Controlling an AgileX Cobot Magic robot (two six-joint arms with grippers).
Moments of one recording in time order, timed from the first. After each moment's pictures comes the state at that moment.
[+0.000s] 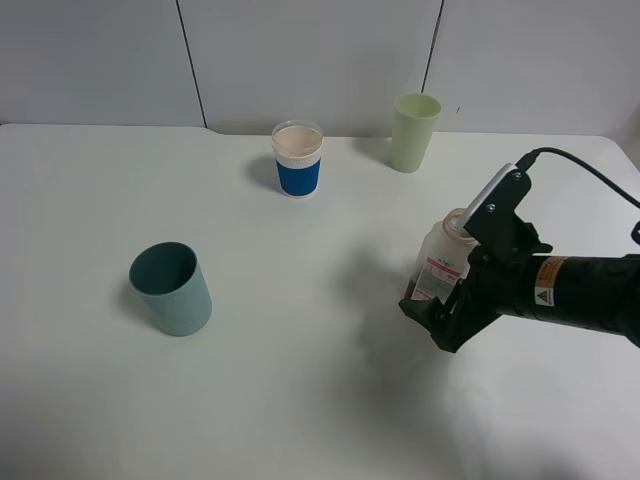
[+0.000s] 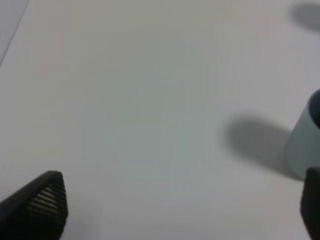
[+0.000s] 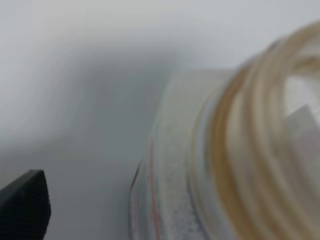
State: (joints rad) left arm 0.03 -0.01 -0.51 0.01 1.05 0.02; right arm 0.42 1.56 -0.27 -0.35 -0.53 -0.12
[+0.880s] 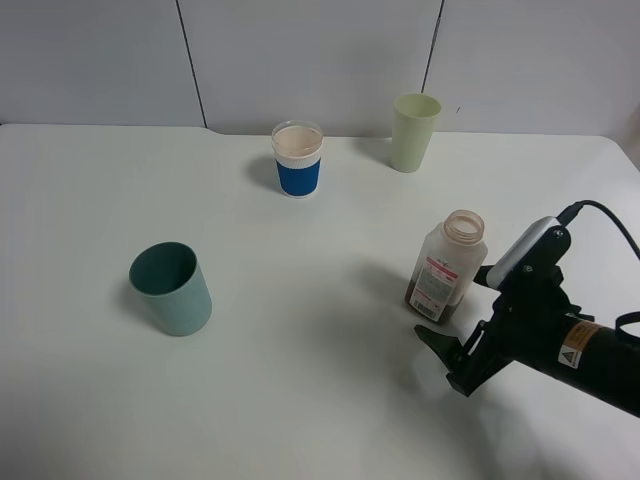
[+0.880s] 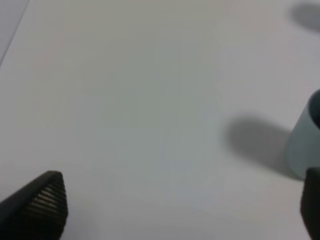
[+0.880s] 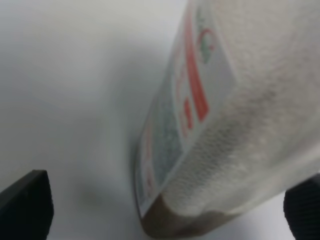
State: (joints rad) left arm 0.03 -0.01 -0.51 0.01 1.05 0.02; right arm 0.42 1.84 -0.02 -0.11 -1.20 -0.37
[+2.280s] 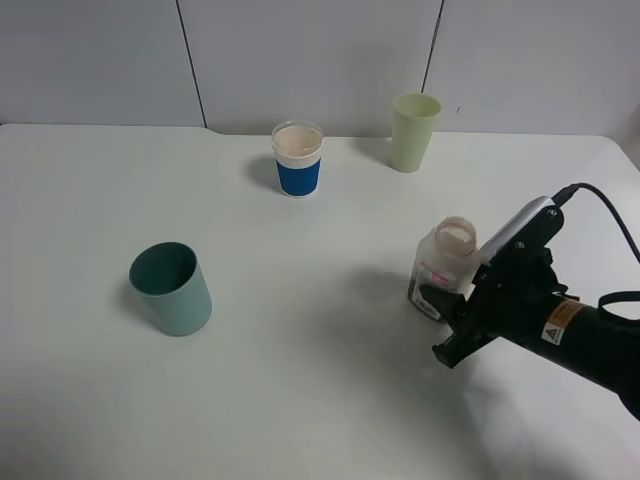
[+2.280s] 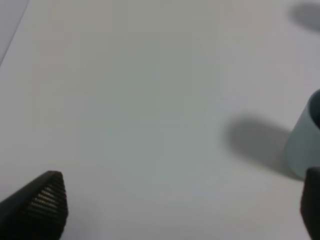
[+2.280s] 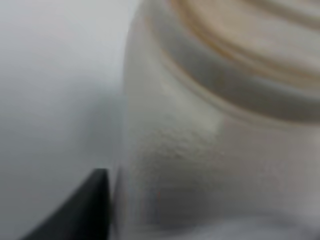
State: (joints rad) left arm 0.03 -0.01 -0.51 0.01 1.05 0.02; right arm 0.42 1.84 -0.09 -0.11 -1.20 -0.33
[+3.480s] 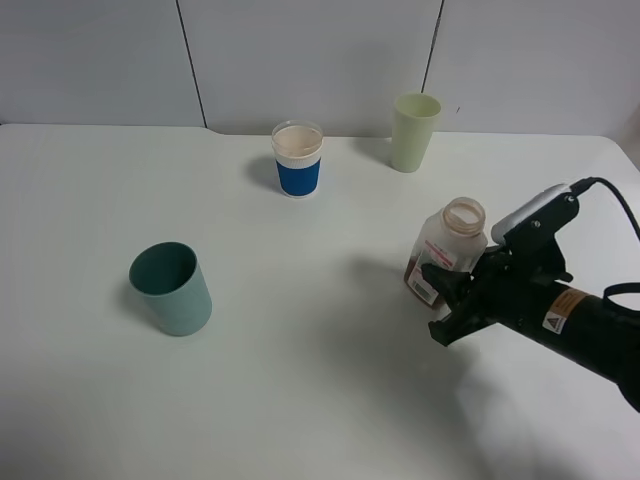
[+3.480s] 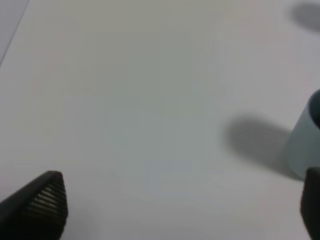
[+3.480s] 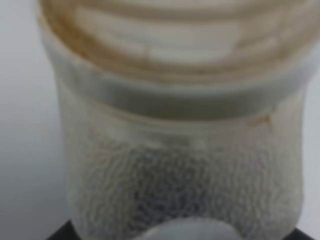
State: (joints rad) left arm 0.03 -0.01 -0.51 0.01 1.05 0.02; right arm 0.42 1.78 -0.11 -0.10 -1.20 -0.17
